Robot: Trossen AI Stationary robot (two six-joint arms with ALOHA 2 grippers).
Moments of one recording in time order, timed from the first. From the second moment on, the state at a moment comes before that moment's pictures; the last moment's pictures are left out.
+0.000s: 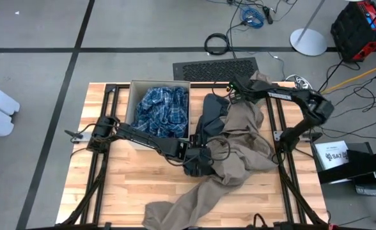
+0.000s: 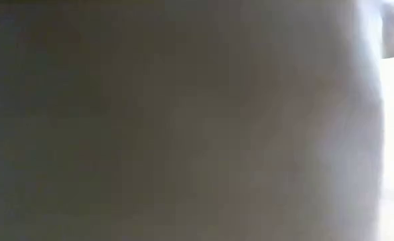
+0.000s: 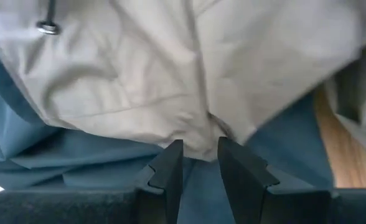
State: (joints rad) left arm -0.20 2.02 1.54 -0.46 -0.29 -0.05; right arm -0.74 1.56 0.95 -0.66 0.55 0.51
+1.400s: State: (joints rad) left arm -0.21 2.02 1.55 -0.46 -0.29 -0.05; right arm -0.51 1.34 0.93 -0.78 0.29 0.60
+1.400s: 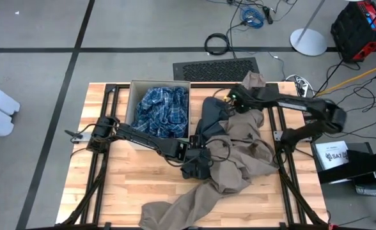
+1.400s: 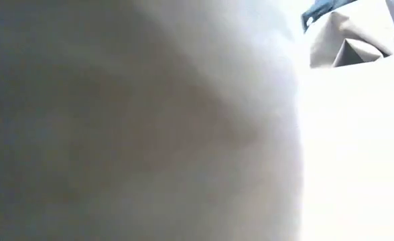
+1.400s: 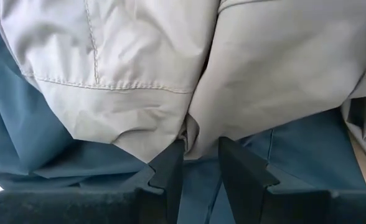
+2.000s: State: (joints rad) left arm -0.20 2.02 1.55 -0.45 -0.29 -0.04; right arm -0.03 0.86 0.93 -0.55 0.22 0.66
